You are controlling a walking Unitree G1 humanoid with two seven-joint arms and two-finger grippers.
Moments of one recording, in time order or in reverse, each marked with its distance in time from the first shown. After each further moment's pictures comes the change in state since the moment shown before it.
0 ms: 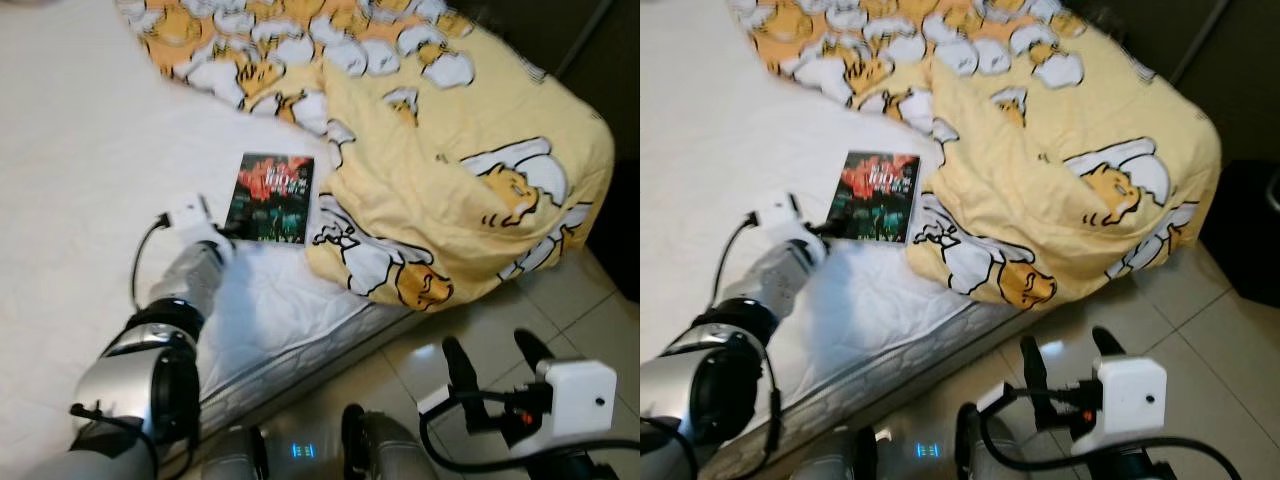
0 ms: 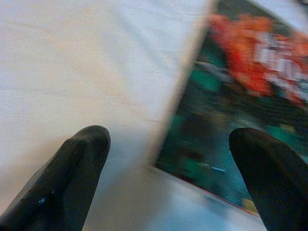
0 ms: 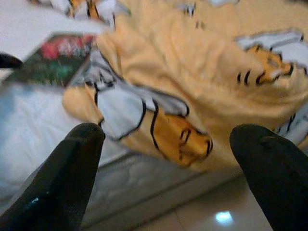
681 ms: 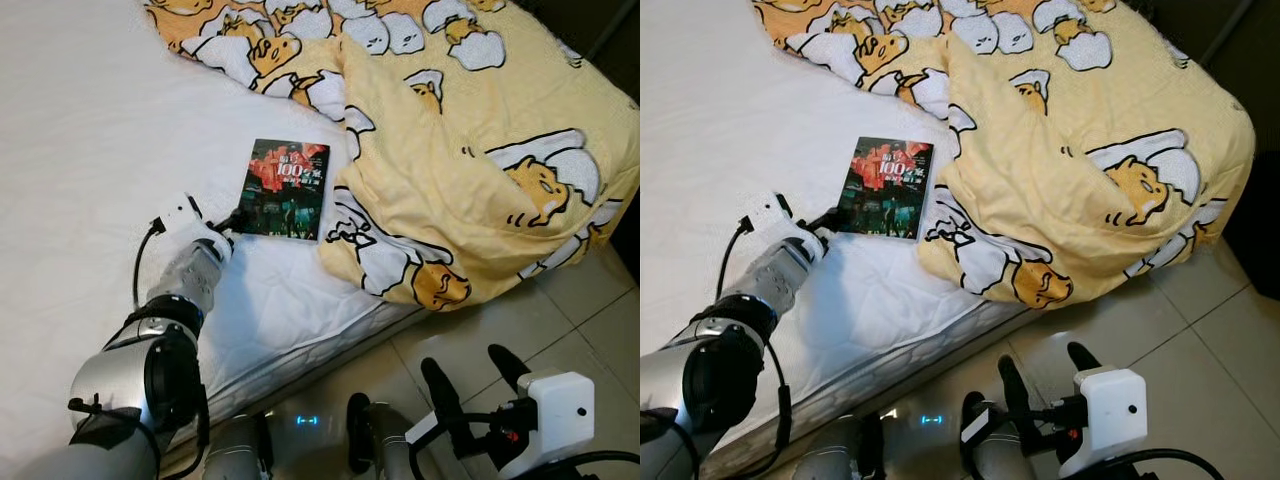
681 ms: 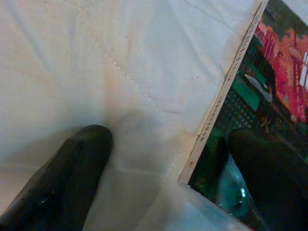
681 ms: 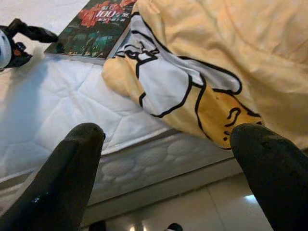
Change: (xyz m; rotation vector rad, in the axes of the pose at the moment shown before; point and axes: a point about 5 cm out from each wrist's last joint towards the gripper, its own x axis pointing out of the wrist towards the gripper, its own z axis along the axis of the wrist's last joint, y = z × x) left arm 0.001 -0.011 -0.004 -0.184 0.022 -0.047; right arm -0.006 0.012 -0.003 0.045 0.063 0.131
